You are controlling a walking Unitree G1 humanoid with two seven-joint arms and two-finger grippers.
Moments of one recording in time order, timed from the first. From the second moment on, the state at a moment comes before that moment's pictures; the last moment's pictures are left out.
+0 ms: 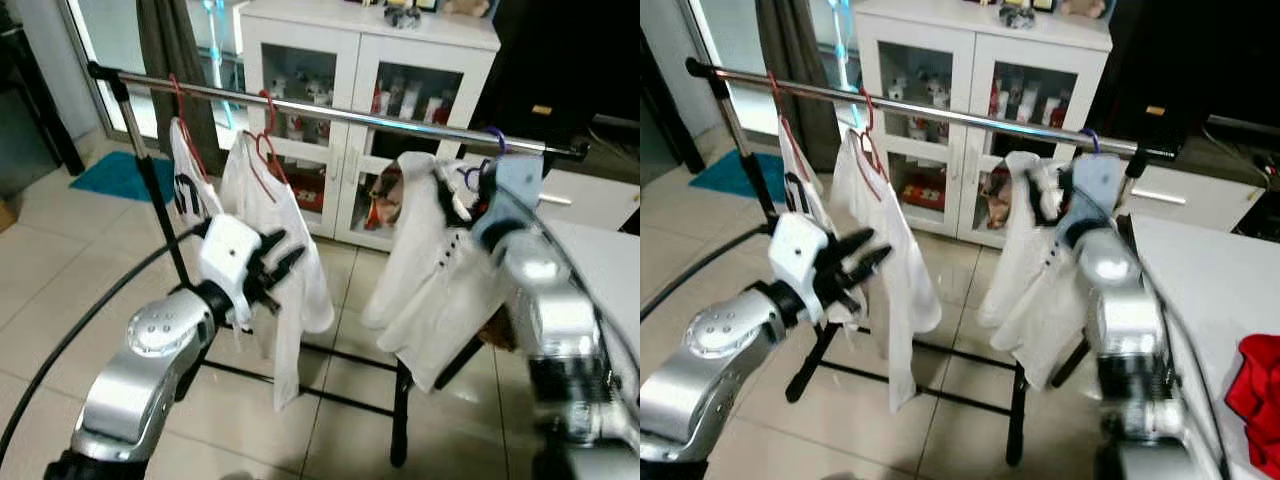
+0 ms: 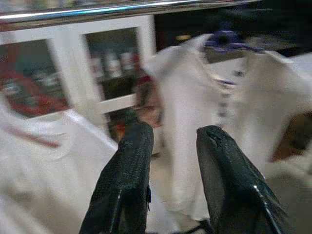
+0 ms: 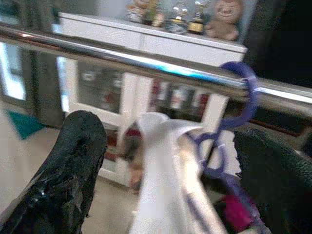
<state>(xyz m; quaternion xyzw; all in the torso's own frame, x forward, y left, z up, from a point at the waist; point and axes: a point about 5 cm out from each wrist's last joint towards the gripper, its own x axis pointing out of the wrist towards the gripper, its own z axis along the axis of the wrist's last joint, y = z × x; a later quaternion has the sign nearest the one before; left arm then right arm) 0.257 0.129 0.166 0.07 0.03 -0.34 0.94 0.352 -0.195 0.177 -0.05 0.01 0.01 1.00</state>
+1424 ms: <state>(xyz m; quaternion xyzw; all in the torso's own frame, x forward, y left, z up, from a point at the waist) 0.251 0.124 0.162 0.08 0.04 -0.38 0.92 0.361 -0.240 0.196 -0.02 0.10 0.03 0.99</state>
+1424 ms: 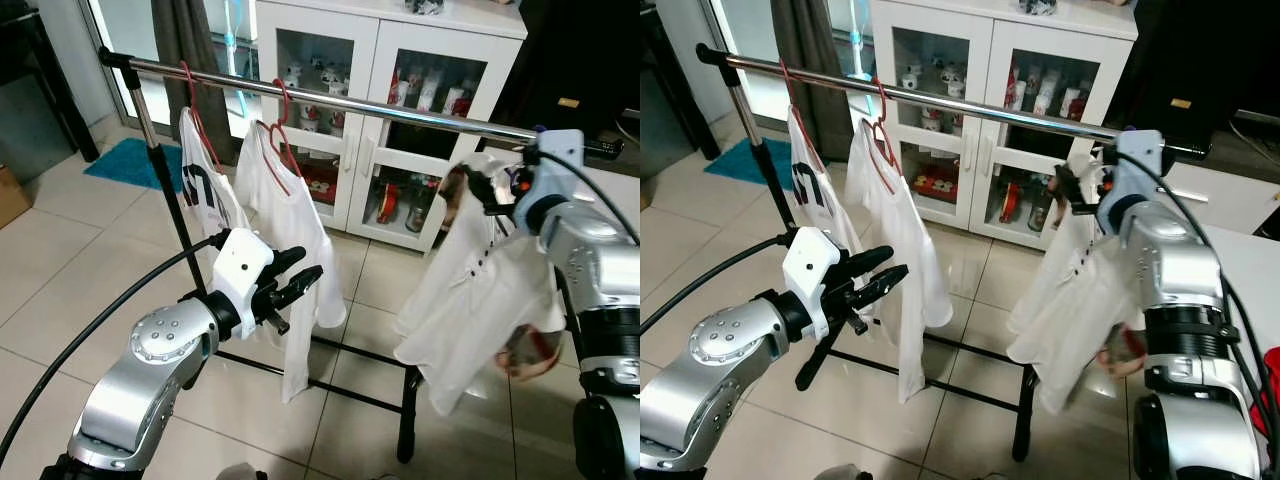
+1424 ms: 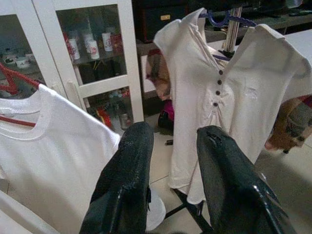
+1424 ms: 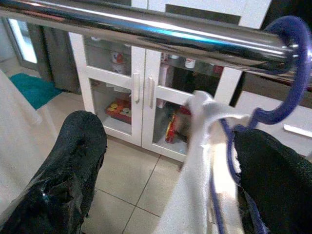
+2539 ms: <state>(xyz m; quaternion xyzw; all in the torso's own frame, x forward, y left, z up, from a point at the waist) 0.244 0.122 0.164 0.06 0.04 -0.42 0.90 0.378 -0.263 0.185 -0.05 0.15 0.02 0.99</state>
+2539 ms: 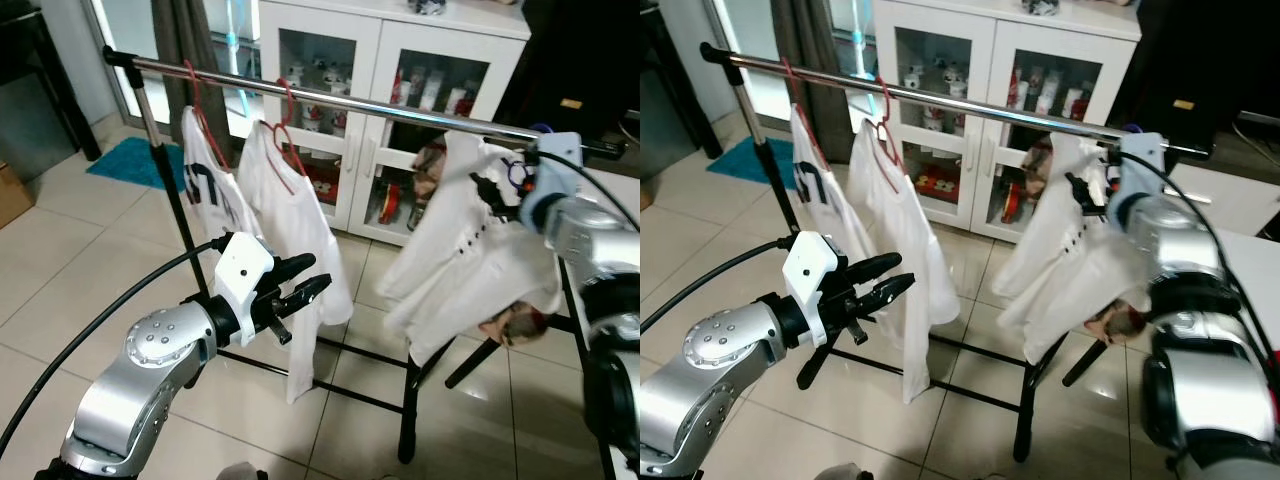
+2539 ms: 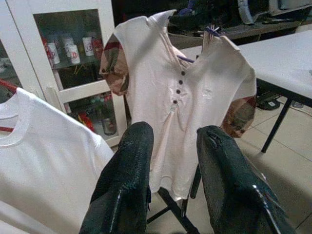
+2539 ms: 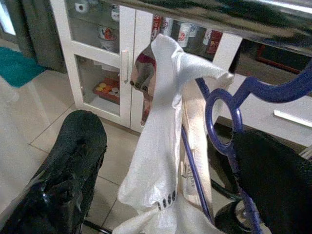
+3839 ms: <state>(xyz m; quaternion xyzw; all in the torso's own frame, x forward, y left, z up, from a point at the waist) 0.242 0.118 0.162 0.07 0.05 -0.44 0.89 0.381 -0.256 0.179 0.02 0.18 0.05 0.98</state>
